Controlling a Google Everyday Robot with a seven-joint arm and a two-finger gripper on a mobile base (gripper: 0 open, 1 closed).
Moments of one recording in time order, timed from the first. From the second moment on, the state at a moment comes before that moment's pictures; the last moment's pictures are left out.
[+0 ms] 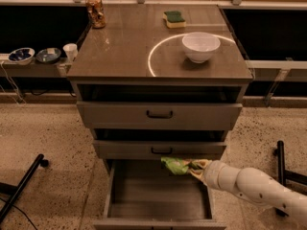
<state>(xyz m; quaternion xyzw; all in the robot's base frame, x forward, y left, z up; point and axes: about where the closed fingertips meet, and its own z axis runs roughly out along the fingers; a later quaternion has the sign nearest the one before) 0.526 -0.171 0.481 -0.49 0.75 0.07 0.44</state>
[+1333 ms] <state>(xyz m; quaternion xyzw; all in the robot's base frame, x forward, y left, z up) 0.494 -0.181 0.320 -0.50 0.74 0.15 0.44</state>
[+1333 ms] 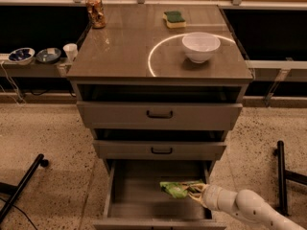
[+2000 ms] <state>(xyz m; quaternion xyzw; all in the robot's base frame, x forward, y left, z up) 0.507 -0.082 0.232 -0.54 0.70 0.20 0.43</state>
